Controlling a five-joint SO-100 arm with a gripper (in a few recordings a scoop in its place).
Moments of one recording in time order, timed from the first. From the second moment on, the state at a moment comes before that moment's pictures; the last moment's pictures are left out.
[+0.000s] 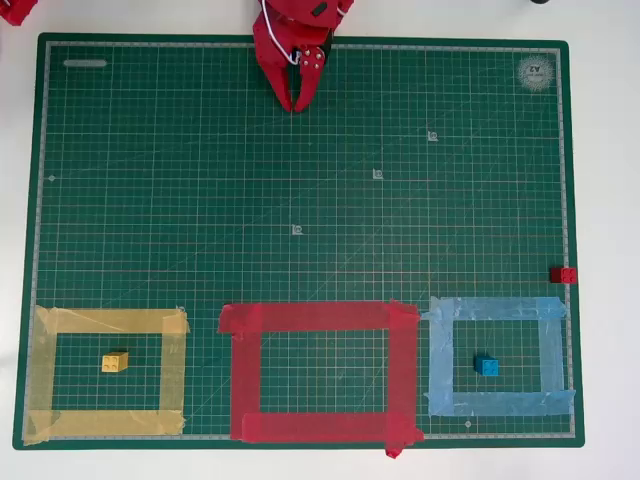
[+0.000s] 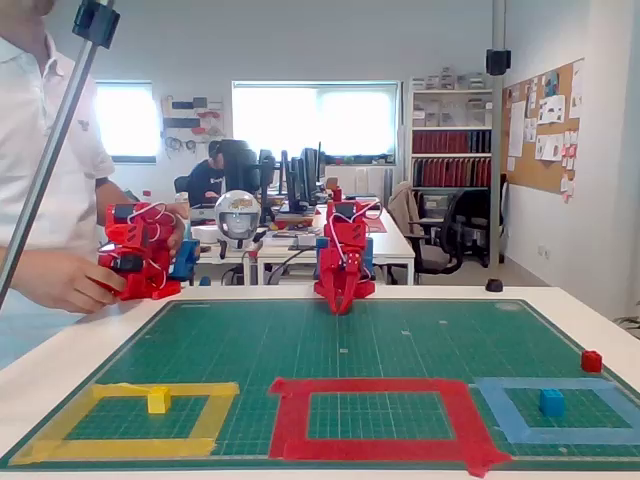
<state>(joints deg) 1.1 189.8 180.8 74.4 -83.5</state>
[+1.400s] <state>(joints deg) 1.0 186.4 180.8 67.6 -83.5</state>
